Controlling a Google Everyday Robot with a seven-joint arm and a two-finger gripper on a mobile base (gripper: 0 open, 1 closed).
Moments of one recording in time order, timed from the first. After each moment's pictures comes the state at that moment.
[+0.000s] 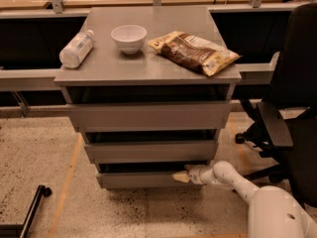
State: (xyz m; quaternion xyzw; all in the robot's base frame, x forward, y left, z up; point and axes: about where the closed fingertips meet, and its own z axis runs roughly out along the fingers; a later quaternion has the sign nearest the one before) arm 0.678 -0.121 0.225 -0.27 0.85 0.30 0.32
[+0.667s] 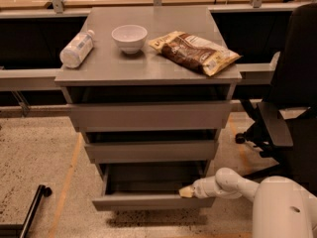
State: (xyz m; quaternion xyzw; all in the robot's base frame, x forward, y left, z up) arm 0.592 -0.136 0.210 -0.21 0.90 0.32 0.19
